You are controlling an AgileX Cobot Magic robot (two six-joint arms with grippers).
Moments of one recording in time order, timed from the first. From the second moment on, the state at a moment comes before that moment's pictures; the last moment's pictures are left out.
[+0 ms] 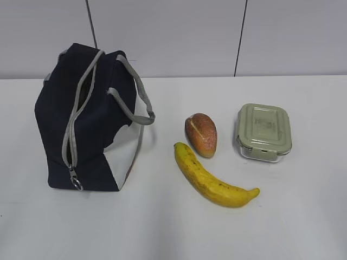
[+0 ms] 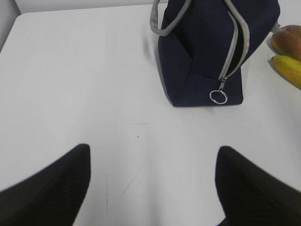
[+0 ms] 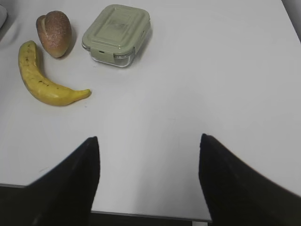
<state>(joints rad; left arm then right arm) 0.00 -0.02 -0.52 -0.06 1.11 0.10 -0.09 -0.02 -0.50 0.03 1.14 -0.18</state>
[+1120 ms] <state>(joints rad) 0.00 0.46 -0.84 -0.15 1.10 0.09 -0.09 -0.02 -0.50 0.03 1.14 -0.18</state>
